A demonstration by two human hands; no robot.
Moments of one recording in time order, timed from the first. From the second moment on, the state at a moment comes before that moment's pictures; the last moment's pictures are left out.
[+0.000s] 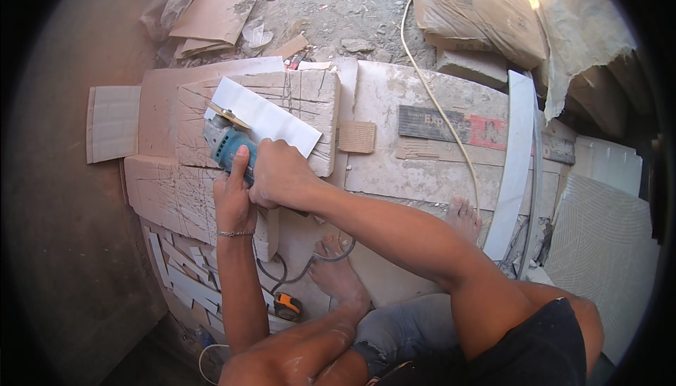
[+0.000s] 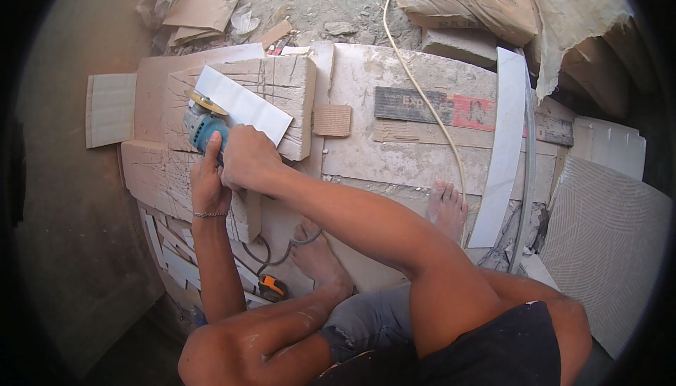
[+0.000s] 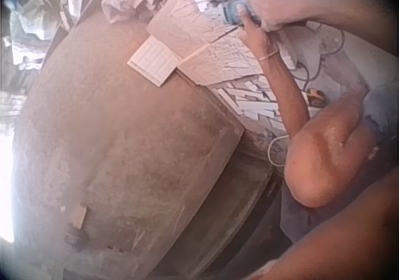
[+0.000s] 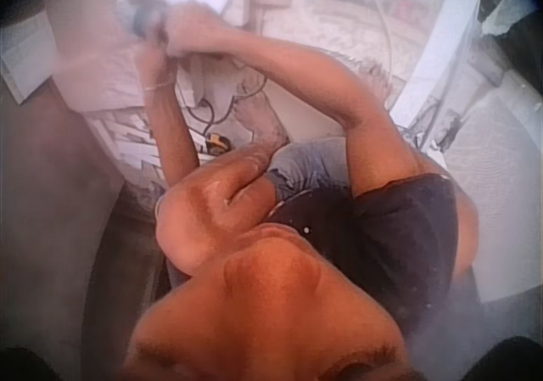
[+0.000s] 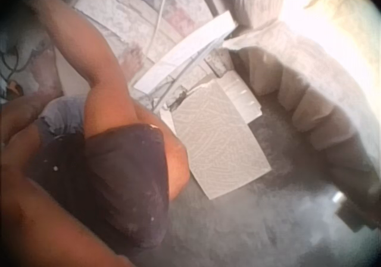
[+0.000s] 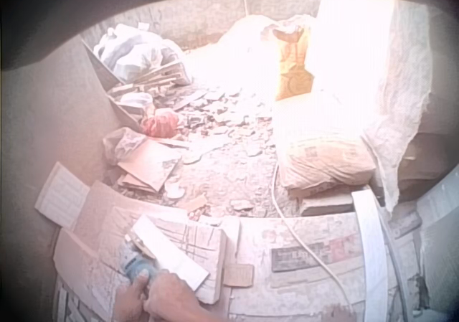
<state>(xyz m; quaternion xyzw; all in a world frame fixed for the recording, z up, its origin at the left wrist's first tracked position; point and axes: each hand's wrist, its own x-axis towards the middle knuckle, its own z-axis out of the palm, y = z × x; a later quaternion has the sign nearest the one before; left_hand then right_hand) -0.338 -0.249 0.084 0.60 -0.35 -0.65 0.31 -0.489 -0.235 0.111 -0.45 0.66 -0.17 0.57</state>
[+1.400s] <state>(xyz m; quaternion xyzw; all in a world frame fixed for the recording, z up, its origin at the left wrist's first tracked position) -0.351 -0.240 0.095 0.61 -0.33 -0.65 0.31 -0.493 -0.227 0.106 -0.47 0.64 -0.19 0.57</state>
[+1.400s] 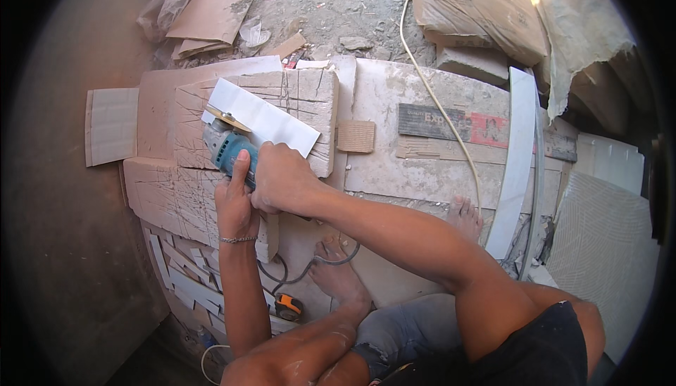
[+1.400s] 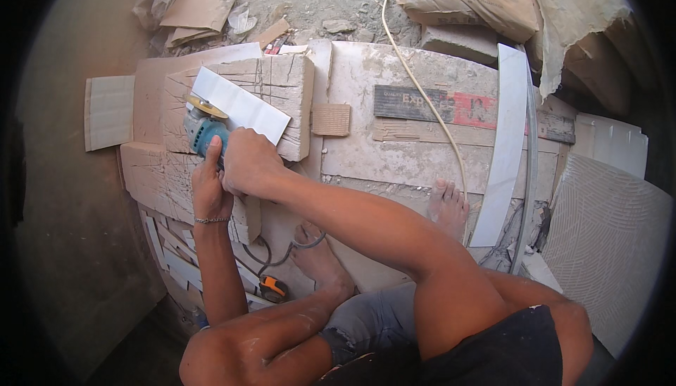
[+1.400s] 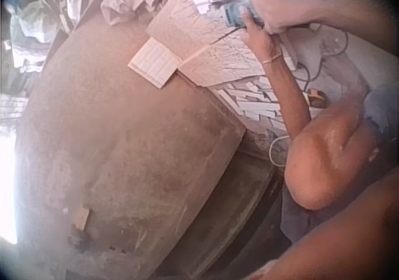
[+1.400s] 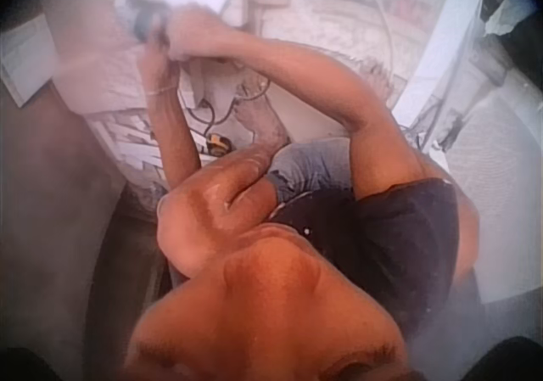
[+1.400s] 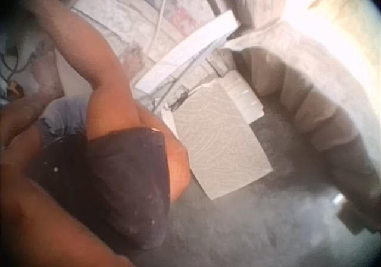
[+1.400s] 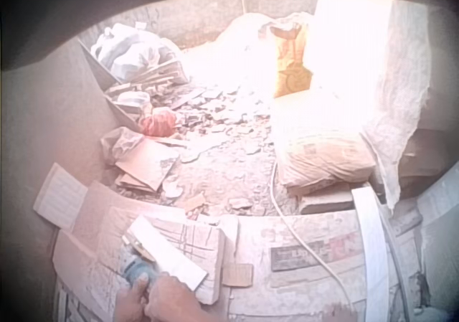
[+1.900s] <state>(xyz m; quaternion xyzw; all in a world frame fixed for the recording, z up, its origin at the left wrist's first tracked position) -0.351 -0.238 0.093 0.61 -0.33 -0.64 0.31 -0.490 -0.227 0.104 -0.47 0.66 -0.18 0.57</state>
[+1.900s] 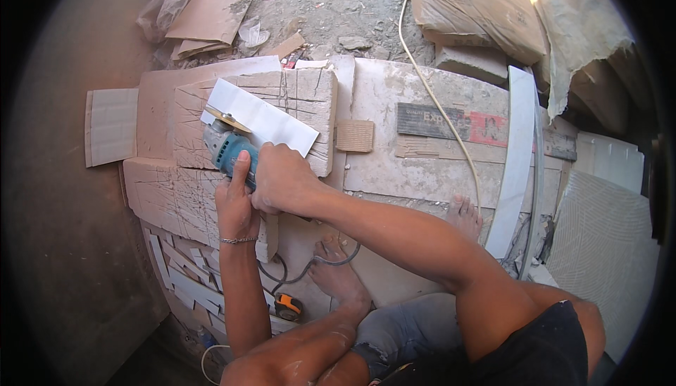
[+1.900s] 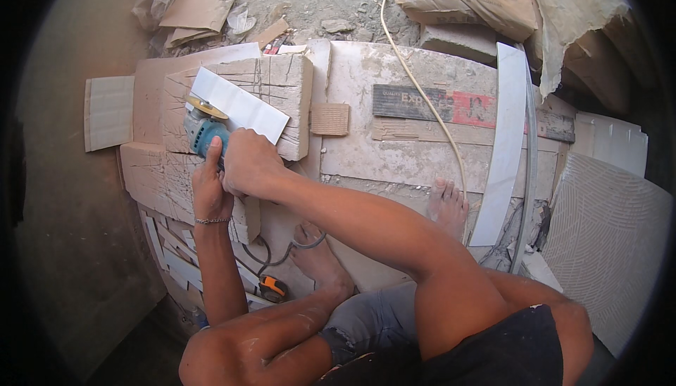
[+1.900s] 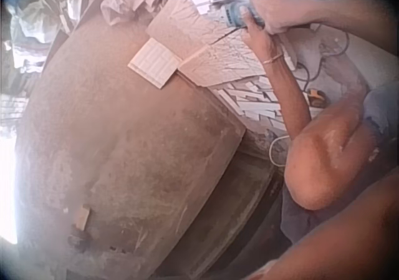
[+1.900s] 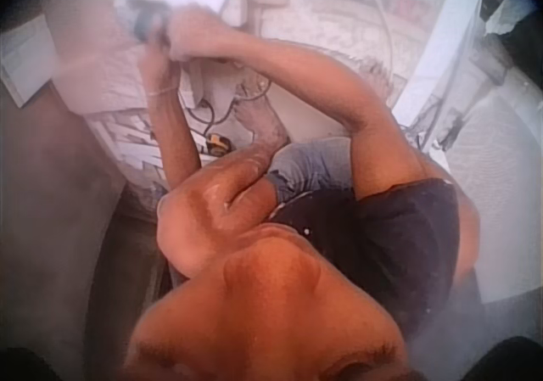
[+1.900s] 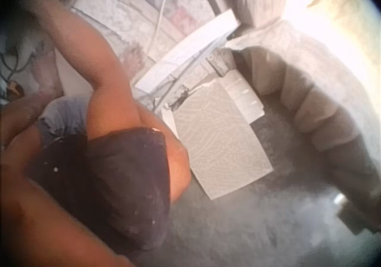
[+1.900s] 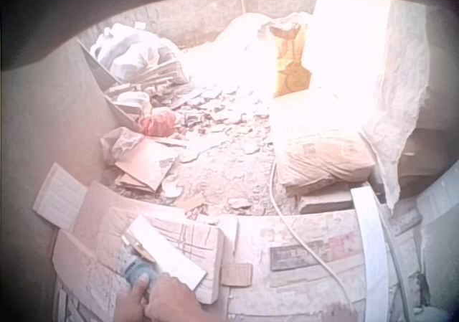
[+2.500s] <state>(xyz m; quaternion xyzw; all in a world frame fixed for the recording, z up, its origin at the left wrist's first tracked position) -0.351 -0.235 0.094 0.61 -0.32 -0.65 0.31 -0.489 -0.223 0.103 -0.46 0.66 -0.19 0.56</state>
